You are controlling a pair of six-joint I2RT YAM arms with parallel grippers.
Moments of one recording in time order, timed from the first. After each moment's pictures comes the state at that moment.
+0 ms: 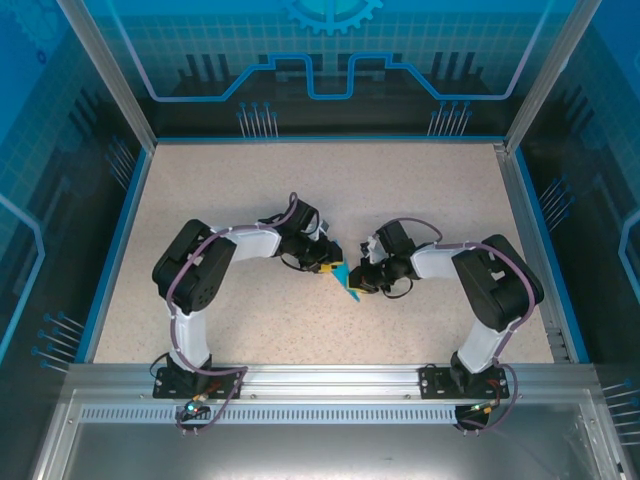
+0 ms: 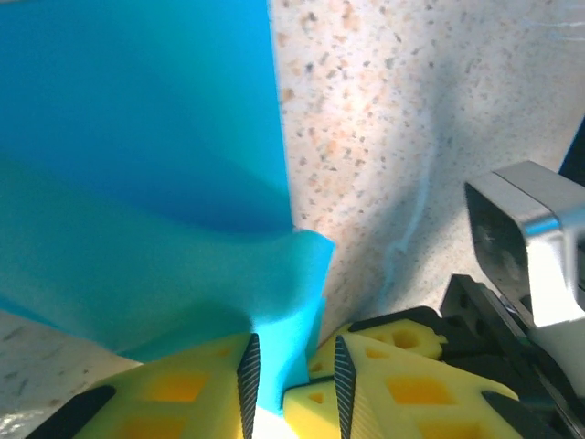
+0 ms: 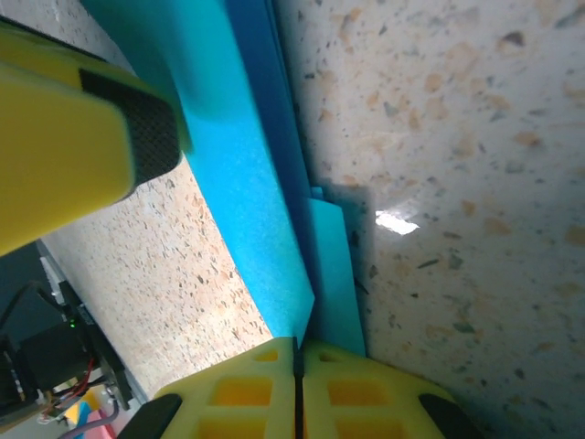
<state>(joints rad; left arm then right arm) -0.52 1.94 1.09 -0.18 0.64 -0.88 0.46 1.74 0.74 -0.12 -0.68 0.66</state>
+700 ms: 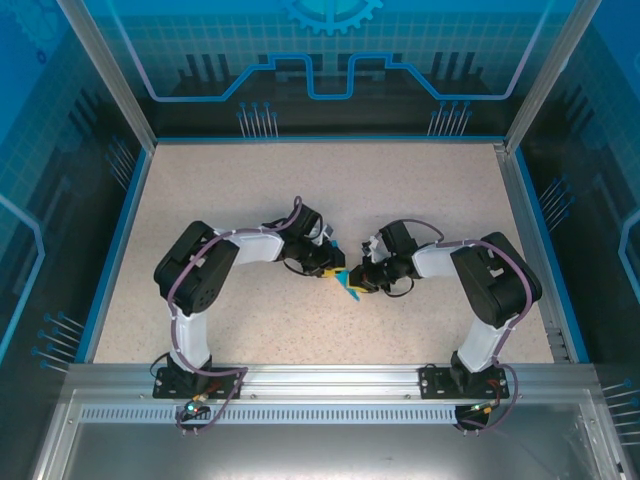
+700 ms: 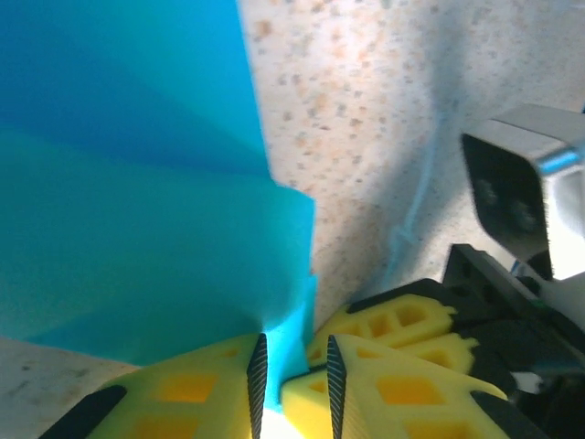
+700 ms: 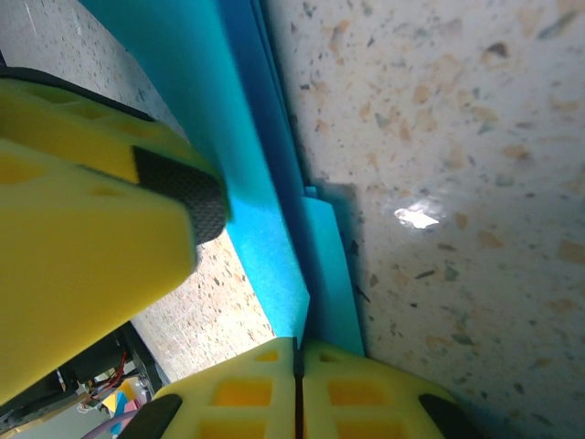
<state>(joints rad) -0.55 1.95 1.08 -0.17 0.64 -0.87 0.44 1.76 0.73 -0.08 -0.75 0.69</state>
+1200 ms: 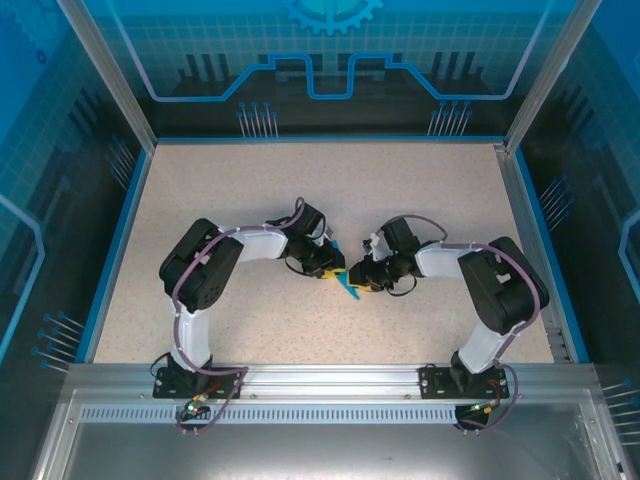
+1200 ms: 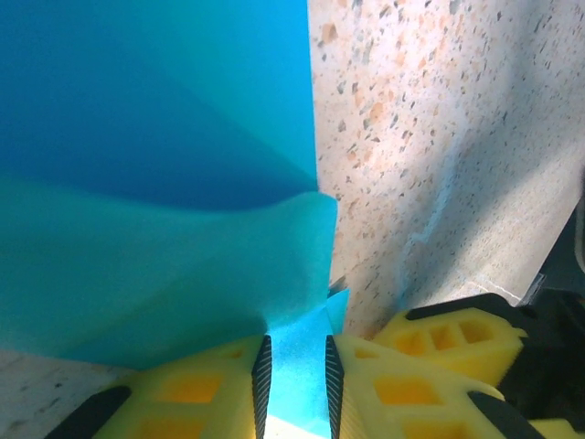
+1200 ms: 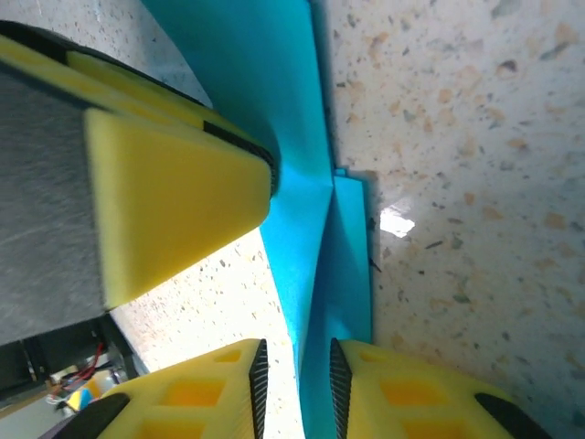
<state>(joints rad) -0.56 1.98 1.12 -0.25 0.61 -0.88 0.43 1.70 0.74 -0.17 -0.70 0.58</state>
